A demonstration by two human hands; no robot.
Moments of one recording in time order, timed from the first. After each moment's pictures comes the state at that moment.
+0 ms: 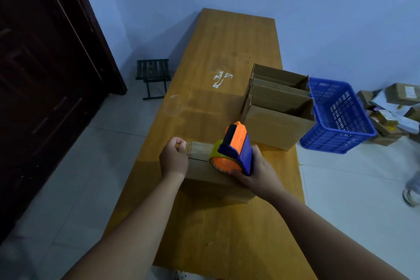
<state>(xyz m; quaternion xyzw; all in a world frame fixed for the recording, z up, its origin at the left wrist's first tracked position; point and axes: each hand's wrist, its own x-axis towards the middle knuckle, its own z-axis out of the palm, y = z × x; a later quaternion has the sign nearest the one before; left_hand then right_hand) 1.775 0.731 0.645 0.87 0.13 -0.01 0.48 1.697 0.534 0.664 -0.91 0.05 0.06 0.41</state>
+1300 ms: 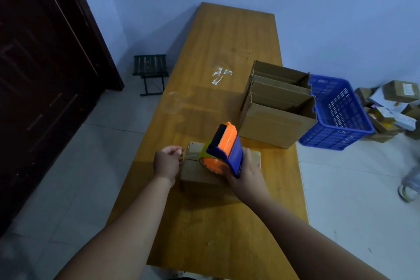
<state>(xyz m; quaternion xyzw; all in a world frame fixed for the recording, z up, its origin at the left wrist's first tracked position) 1.784 0.751 0.615 0.77 0.19 -0.11 0.60 1.695 0.571 0.656 -0.90 0.10 0.00 0.42</state>
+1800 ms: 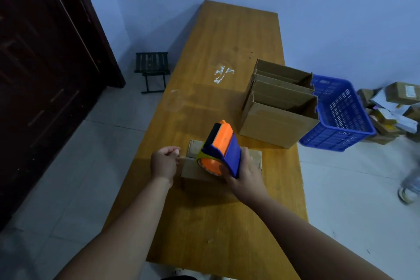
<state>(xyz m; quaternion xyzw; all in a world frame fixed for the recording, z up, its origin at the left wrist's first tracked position) 1.778 0.759 0.612 0.76 0.21 -0.09 0.61 1.695 0.573 0.651 -0.91 0.04 0.01 0.42</state>
